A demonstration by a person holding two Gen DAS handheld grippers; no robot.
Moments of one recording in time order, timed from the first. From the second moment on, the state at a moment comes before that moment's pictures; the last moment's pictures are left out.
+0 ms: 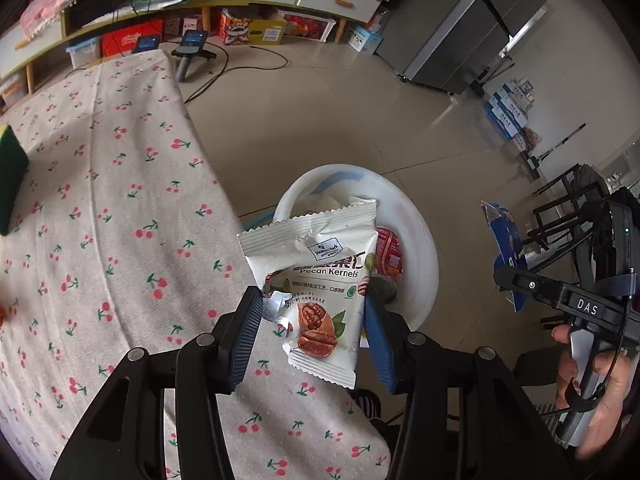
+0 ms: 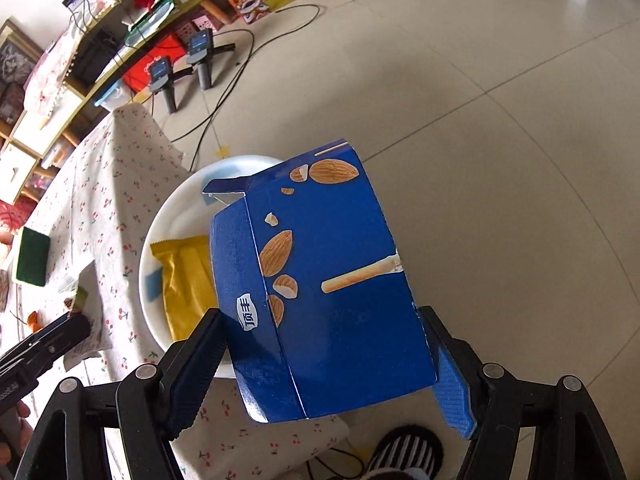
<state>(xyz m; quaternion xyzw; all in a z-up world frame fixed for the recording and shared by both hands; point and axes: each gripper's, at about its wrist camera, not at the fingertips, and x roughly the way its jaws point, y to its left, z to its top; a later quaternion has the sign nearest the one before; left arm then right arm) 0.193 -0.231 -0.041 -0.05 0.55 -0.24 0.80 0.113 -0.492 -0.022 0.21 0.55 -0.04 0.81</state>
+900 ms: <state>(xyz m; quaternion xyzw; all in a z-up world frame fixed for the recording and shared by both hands) 0.191 -0.201 -0.030 0.00 0.51 -0.24 0.83 0.140 -0.475 -0.032 0.21 0.57 -0.03 0.79</state>
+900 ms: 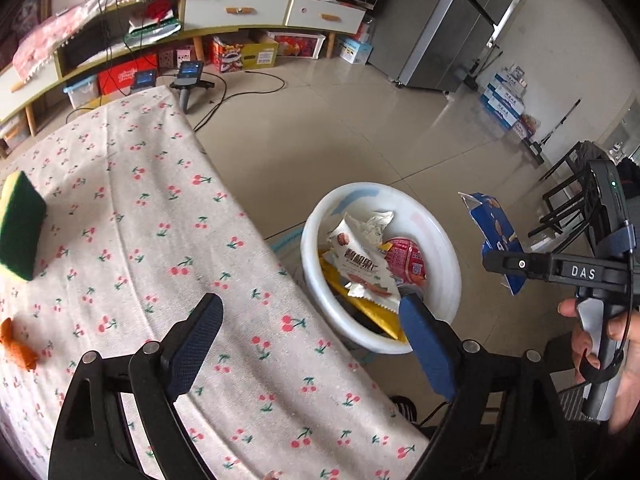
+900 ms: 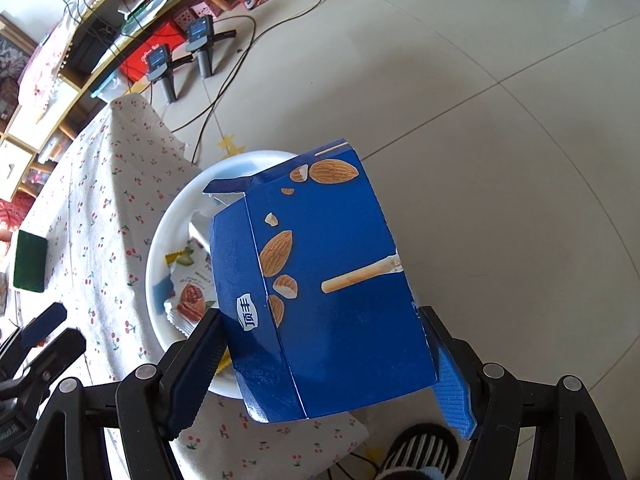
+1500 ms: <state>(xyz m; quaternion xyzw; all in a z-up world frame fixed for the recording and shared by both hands) 0.158 -0.057 -0.011 0.01 0.50 -0.17 0.85 0.169 -0.423 -0.039 0.17 0.58 -0.05 0.79</state>
